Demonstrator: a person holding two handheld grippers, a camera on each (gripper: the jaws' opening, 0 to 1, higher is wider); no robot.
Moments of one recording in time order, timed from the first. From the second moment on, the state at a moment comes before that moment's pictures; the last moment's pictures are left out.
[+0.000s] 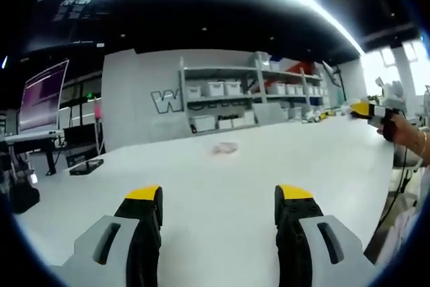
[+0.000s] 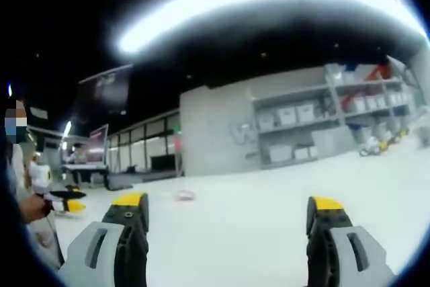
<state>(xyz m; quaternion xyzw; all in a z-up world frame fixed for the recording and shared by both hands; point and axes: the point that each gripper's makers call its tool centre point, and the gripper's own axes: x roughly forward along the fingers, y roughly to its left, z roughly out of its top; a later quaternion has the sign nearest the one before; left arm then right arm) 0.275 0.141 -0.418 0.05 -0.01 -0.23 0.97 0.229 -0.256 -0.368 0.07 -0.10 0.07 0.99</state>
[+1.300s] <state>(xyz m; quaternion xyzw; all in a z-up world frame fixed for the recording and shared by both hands) 0.277 0.136 -0.415 0.07 -0.03 -0.24 0.97 0.235 -0.257 -0.370 0.08 -0.09 0.07 0.99</state>
